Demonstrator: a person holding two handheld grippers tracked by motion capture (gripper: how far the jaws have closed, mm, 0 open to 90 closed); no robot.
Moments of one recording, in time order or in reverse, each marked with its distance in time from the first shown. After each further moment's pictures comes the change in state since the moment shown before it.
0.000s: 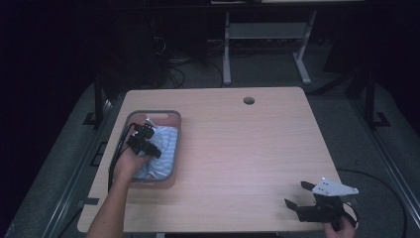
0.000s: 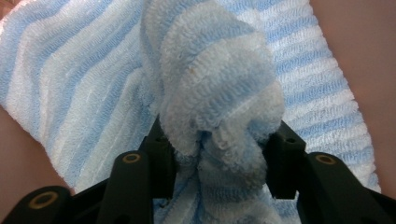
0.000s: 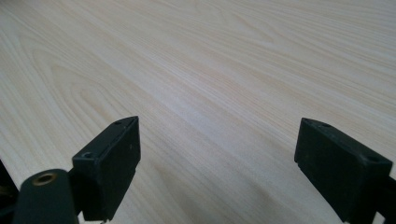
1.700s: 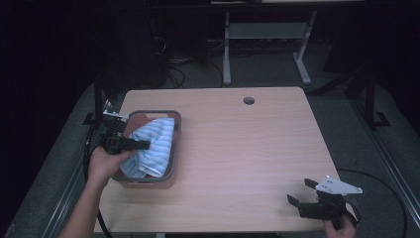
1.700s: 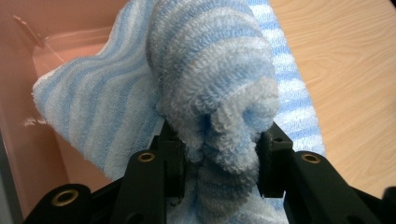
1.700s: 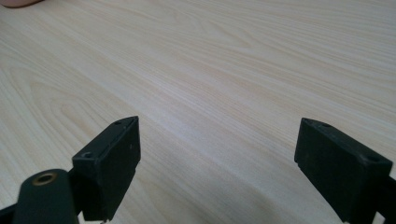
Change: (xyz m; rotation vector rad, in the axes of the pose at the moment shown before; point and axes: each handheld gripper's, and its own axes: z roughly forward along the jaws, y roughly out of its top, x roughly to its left) left arm 0.023 -0.036 -0.086 -0.308 -0.268 -0.134; right arm -0.005 0.000 -0.002 -0.031 -0.050 0.057
